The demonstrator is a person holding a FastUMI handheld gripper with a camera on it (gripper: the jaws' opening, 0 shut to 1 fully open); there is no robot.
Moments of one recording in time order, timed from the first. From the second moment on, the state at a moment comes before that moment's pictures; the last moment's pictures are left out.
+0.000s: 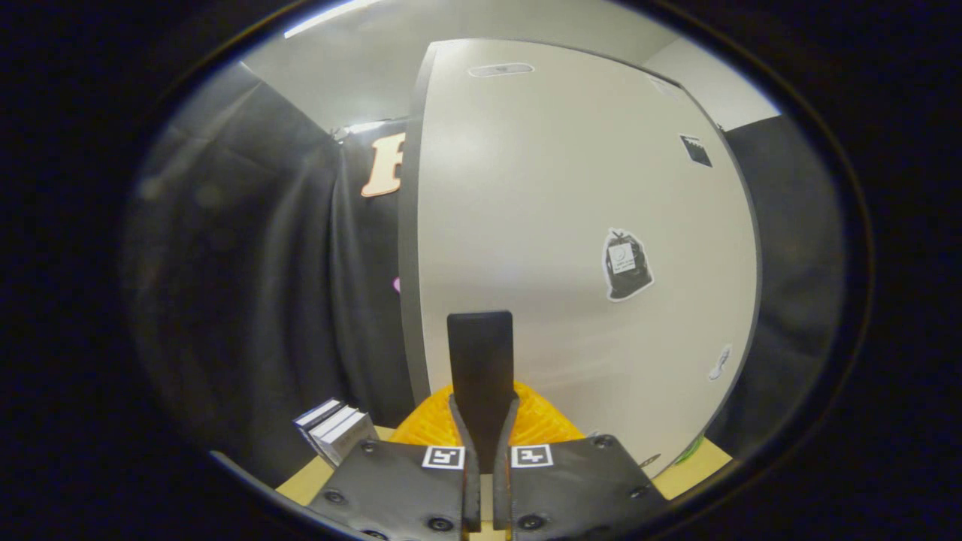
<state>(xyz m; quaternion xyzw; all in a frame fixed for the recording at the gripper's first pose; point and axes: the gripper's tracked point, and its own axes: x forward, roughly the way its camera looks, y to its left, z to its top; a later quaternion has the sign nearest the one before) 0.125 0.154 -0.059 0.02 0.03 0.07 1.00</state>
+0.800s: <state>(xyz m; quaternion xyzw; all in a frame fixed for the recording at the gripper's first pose) 0.074 0.127 -0.055 0.01 0.04 0.24 0.97</state>
